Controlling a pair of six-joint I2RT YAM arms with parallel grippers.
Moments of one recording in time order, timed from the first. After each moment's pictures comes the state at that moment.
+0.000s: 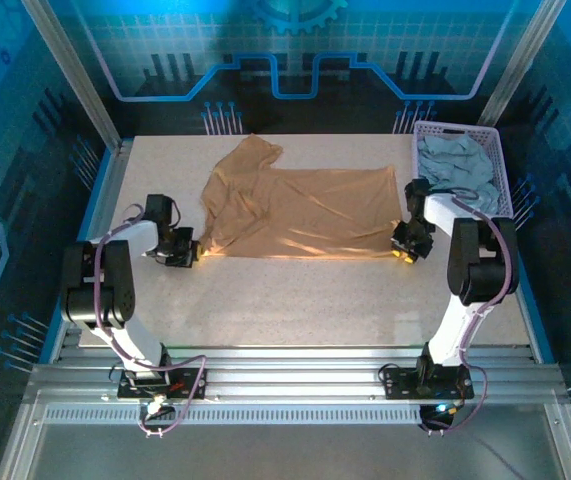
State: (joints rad) left arm 0.12 1.69 0.91 -0.49 0.33 -1.43; right arm -0.01 1.88 1.22 -0.88 -0.01 0.64
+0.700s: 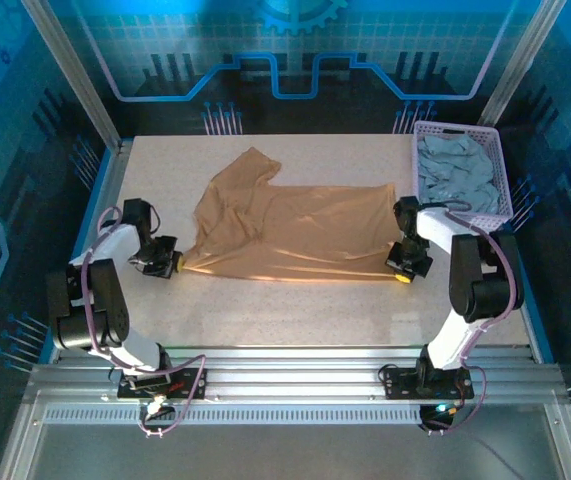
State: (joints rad) left arm 0.23 1.55 0.89 -0.75 0.29 -1.21; right arm 0.08 1.74 1.04 -0.98 0.06 0.67
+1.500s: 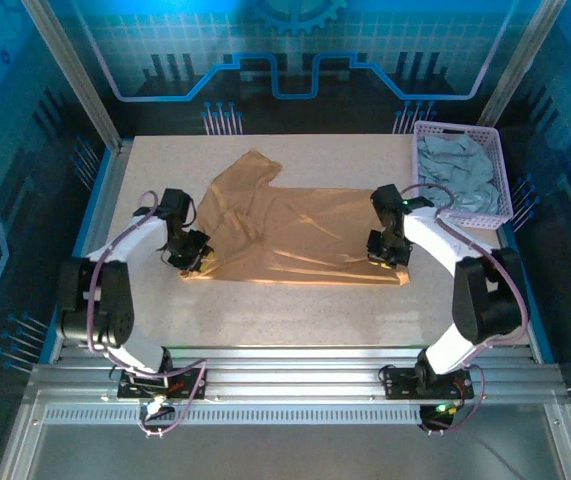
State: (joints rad) left arm -0.04 1.61 1.00 -0.81 0.27 -1.13; right arm 0.26 1.64 1.12 -0.95 -0.02 0.63
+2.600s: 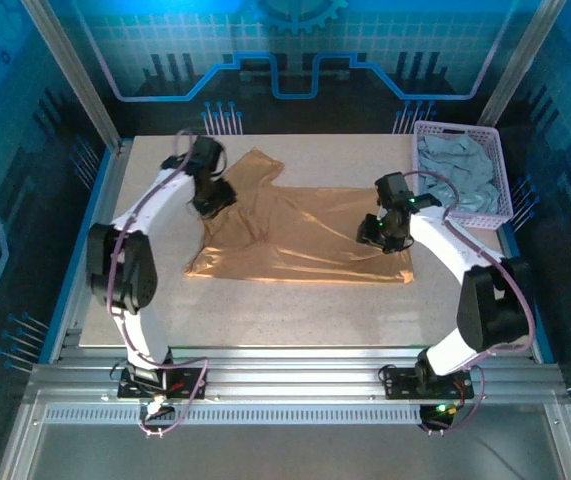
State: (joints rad) left arm -0.22 1.88 1.61 -0.89 0.10 -0.83; right arm 0.25 1.55 1.12 -0.75 -0.18 0.56
